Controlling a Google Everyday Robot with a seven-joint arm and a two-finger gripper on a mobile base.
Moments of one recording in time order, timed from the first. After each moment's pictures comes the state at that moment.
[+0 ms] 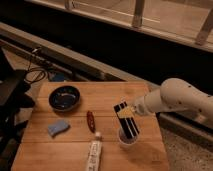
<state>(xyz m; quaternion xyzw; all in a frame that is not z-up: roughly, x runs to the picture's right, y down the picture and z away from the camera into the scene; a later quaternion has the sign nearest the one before) 0.088 0.103 0.647 -0.31 -0.19 0.49 0.79</state>
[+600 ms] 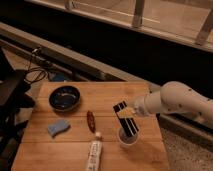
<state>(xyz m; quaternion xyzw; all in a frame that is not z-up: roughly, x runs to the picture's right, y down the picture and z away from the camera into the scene) 0.091 0.102 0.659 -0.28 -0.23 0.46 0.81</state>
